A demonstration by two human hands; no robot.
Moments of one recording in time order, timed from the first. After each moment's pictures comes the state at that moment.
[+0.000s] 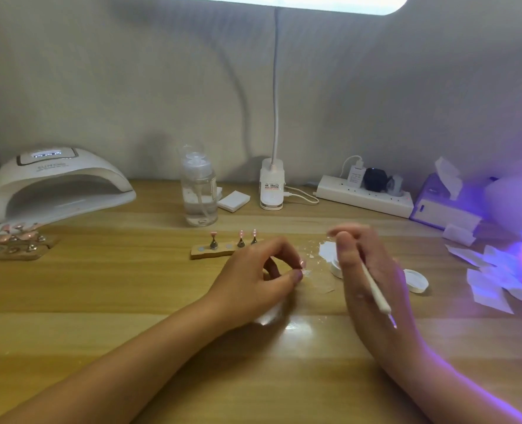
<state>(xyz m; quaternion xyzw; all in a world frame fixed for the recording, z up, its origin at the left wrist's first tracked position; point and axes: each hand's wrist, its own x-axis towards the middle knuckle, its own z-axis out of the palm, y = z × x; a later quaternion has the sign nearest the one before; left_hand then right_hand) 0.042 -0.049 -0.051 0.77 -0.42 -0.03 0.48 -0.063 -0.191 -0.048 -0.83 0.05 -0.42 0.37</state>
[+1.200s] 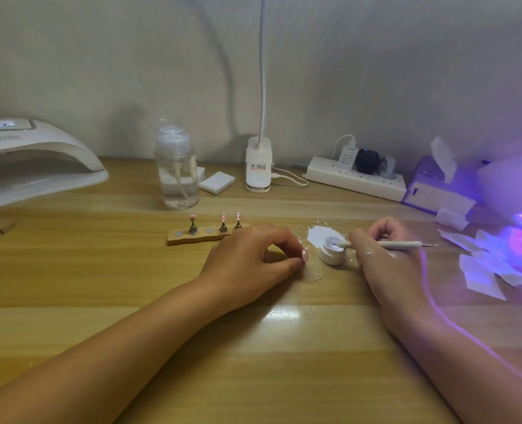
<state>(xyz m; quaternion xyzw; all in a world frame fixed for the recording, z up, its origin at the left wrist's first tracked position) 0.050 -0.067 -0.055 0.81 -0.43 -0.02 0.40 -0.048 -0.241 -0.061 -0.73 0.25 -0.37 0.52</state>
